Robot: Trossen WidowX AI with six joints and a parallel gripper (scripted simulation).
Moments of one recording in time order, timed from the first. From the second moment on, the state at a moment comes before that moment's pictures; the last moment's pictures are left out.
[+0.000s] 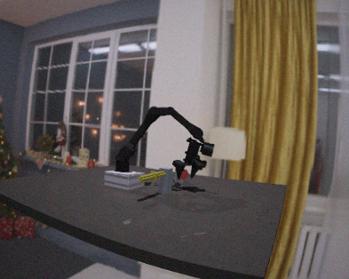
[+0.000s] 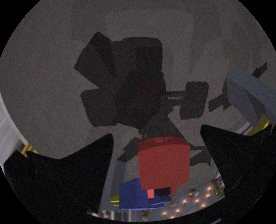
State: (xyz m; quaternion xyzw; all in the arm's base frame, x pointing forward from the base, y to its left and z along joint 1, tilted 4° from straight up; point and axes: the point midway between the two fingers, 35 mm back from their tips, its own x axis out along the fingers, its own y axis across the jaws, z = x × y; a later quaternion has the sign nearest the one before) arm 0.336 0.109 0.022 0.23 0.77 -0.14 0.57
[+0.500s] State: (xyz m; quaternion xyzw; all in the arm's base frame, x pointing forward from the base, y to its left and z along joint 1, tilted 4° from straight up) arm 0.325 0.117 0.012 0.24 0.77 -0.14 0.57
